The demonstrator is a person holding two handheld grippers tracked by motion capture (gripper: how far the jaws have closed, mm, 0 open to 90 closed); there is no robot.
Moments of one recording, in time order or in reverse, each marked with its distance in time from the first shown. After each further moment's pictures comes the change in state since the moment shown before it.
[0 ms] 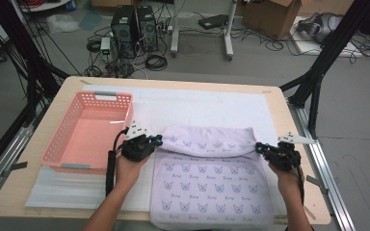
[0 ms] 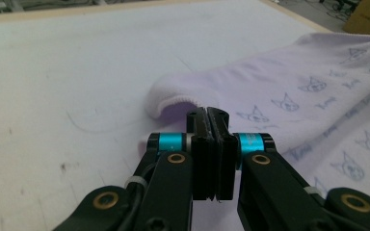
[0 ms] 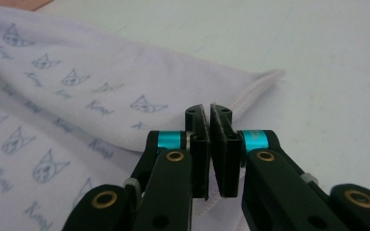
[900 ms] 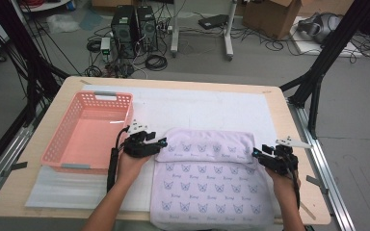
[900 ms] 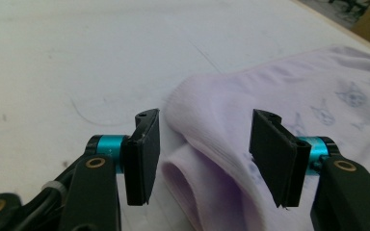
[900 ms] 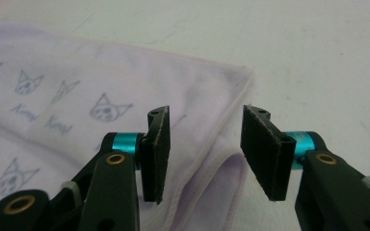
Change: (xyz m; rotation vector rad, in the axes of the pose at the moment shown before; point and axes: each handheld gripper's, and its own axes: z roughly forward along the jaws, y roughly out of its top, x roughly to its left) left arm 0.022 0.010 0.028 0.044 0.034 -0.066; right arm 0.001 -0.003 0.008 0.028 -0.121 0.080
